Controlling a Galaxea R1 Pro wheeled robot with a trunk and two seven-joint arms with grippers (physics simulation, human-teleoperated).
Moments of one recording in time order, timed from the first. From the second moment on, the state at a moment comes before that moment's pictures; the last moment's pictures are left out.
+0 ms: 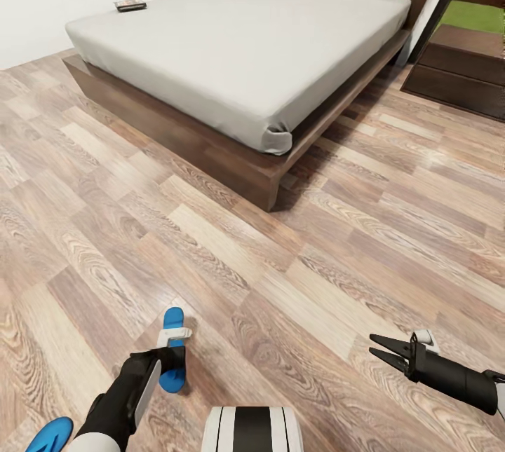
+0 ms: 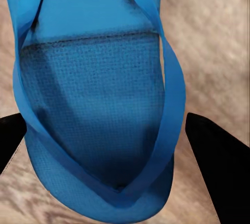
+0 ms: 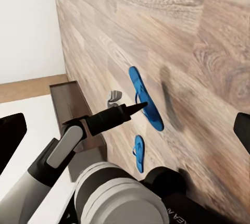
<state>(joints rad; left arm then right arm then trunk) -0.46 -0.06 0.12 -0.85 -0.06 0.55 -0.03 -0.16 -0.41 -0.25 -1.27 -0.71 1.02 1.06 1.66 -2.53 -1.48</state>
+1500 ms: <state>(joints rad) -0.46 0.16 0.29 -0.86 0.09 0.54 -0.90 -0.16 -0.41 -0.25 -0.85 -0.46 0.43 1.06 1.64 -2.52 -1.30</state>
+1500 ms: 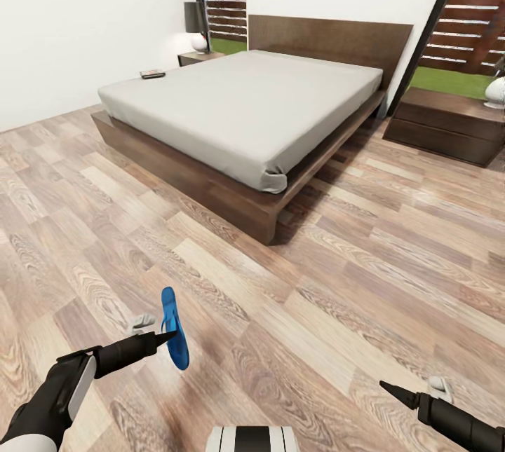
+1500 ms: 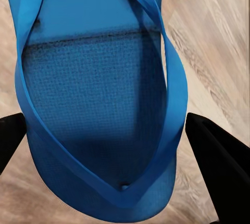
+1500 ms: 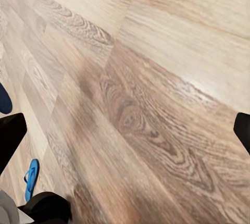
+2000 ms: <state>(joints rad) -0.46 0.16 0.29 -0.86 0.09 0.54 -0.90 -0.16 -0.41 -0.25 -0.85 -0.46 0.43 1.06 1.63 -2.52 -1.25</state>
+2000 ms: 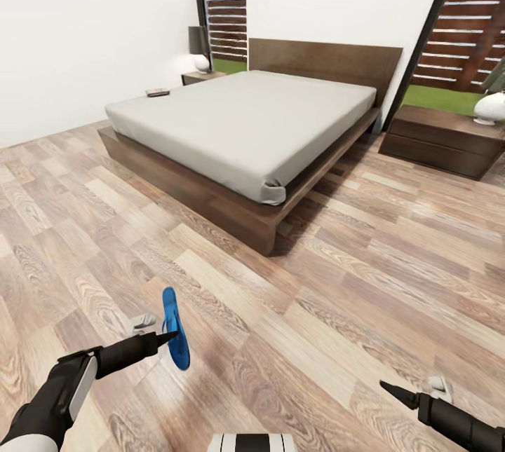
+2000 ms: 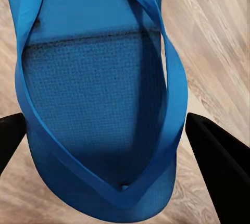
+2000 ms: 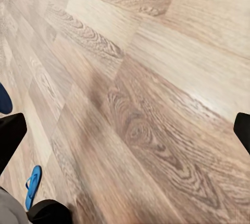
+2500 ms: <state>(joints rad) -0.46 0.17 0.29 -0.56 0.08 0.27 -0.89 -0.16 -0.41 -0.25 -0.70 -0.45 0.29 1.05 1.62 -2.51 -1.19</state>
